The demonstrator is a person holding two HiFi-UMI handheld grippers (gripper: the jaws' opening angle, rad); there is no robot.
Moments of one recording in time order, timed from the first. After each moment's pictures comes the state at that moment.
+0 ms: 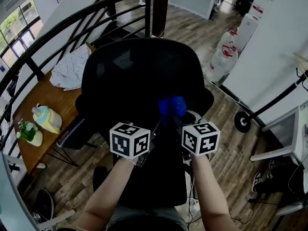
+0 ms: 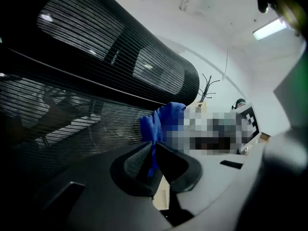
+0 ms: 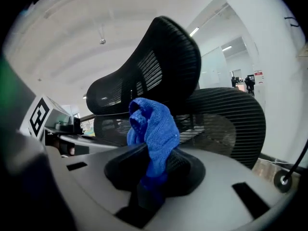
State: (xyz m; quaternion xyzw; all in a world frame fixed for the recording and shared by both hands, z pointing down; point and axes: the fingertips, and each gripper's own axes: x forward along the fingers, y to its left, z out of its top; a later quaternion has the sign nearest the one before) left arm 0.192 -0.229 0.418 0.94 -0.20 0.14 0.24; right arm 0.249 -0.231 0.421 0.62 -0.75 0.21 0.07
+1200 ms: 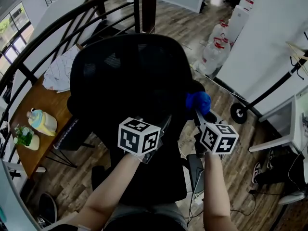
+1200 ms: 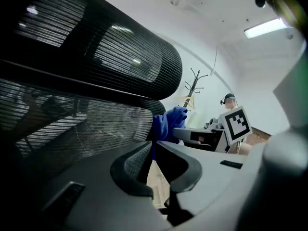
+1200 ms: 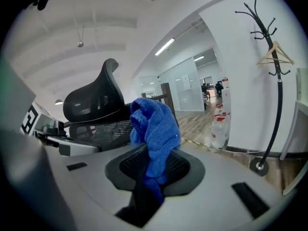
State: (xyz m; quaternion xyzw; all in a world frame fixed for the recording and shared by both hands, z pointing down) left arm 0.253 -0.189 0.413 0.95 -0.12 0.16 0.22; right arm 0.366 -0.165 0.419 0.73 -0.65 0.22 0.03
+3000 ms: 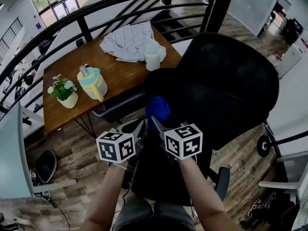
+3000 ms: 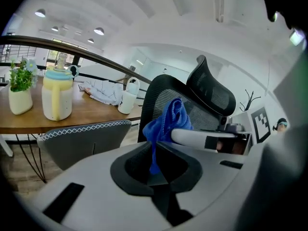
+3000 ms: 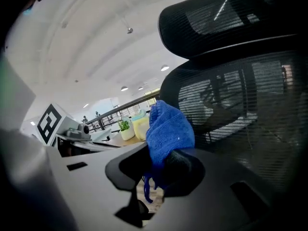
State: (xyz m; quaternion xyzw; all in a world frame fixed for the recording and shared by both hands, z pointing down) left arm -0.109 -0.243 0.473 0.84 -0.43 0.11 0.31; right arm -0.061 -0.259 0.461 0.41 -0.88 0.24 0.10
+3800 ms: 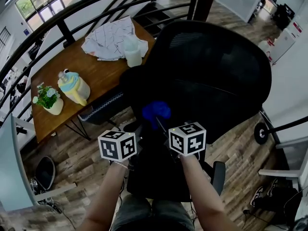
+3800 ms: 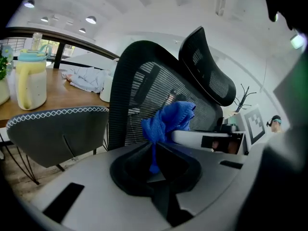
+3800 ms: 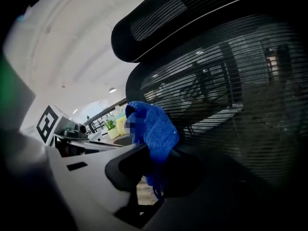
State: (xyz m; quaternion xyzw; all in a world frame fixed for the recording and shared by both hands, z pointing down) left arm -0.036 -0.253 0.504 0.85 -0.38 0.14 0.33; right arm 0.022 -0.267 0.499 0.45 -0.84 0.29 0.10
